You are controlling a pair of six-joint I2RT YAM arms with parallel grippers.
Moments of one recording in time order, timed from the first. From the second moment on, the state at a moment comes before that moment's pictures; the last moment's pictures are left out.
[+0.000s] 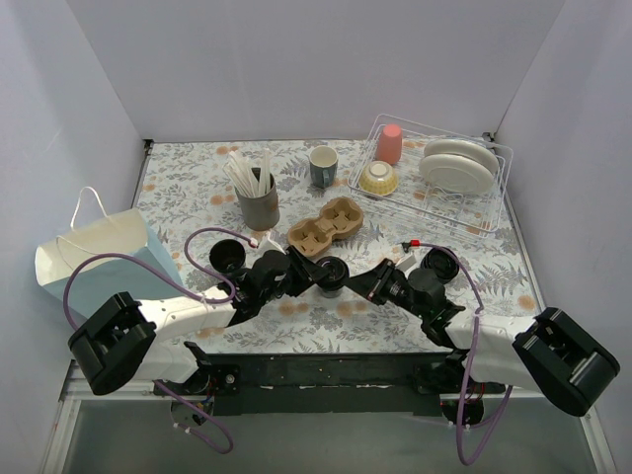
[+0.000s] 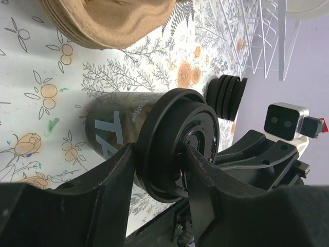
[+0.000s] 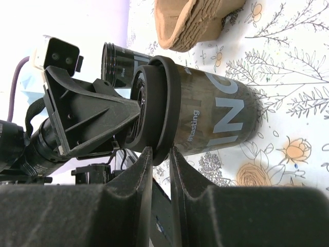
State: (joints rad) left arm -0.88 1.28 0.49 0.25 -0.11 -1.30; right arm 0.74 1.14 0.12 0.76 -0.16 1.19
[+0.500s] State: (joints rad) left arm -0.88 1.30 0.50 0.24 -0.14 -1.29; right arm 0.74 1.09 0.19 0.56 -0.10 1.16
